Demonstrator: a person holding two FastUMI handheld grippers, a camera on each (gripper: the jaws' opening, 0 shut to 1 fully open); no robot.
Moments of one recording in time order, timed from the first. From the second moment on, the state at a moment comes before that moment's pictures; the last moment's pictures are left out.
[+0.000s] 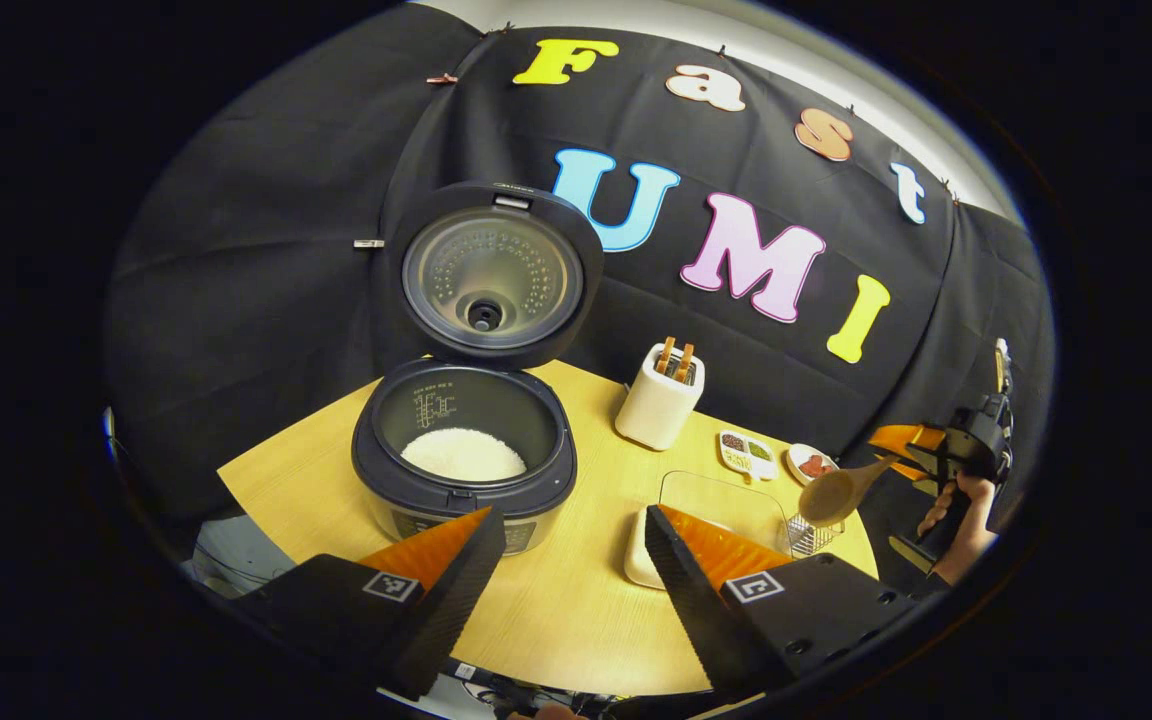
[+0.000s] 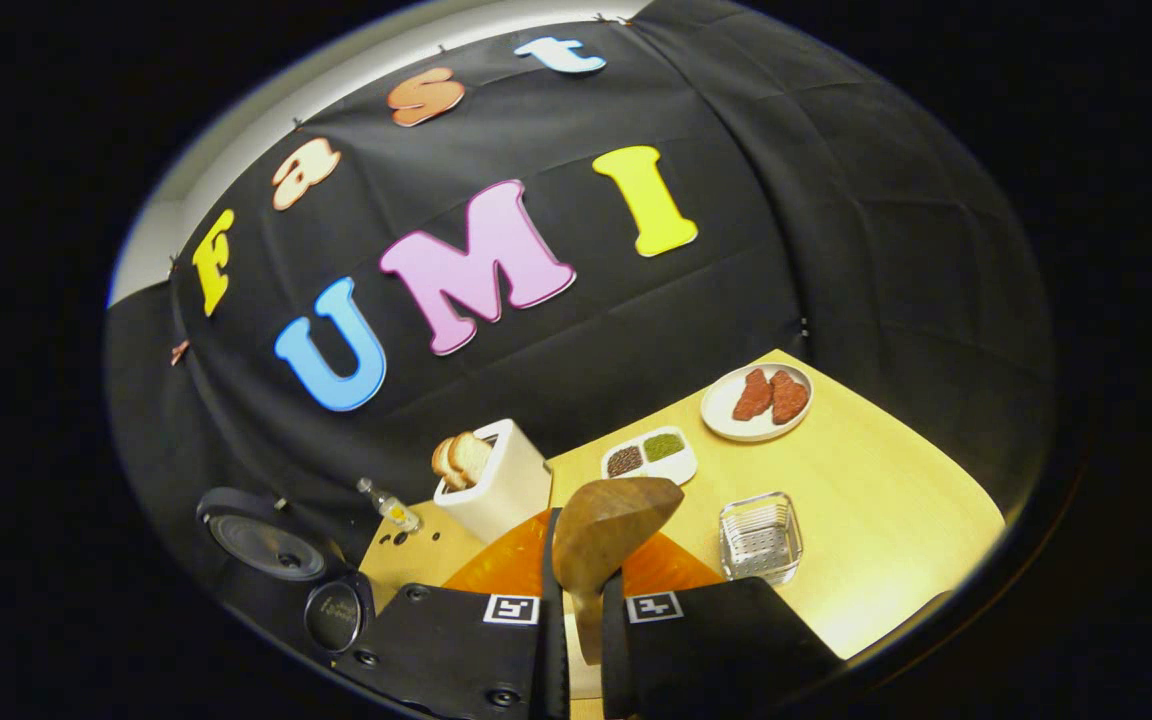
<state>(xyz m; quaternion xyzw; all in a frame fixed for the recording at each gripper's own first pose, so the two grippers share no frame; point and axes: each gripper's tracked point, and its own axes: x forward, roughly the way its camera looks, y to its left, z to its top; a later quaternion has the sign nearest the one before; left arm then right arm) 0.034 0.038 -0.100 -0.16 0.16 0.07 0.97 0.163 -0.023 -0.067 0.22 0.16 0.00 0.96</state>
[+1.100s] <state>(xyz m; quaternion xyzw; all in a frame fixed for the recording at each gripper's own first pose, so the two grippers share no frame) 0.076 0.053 -0.102 -0.15 0.19 -0.03 0.97 0.163 0.056 -0.201 0.09 0.23 -0.01 0.97</state>
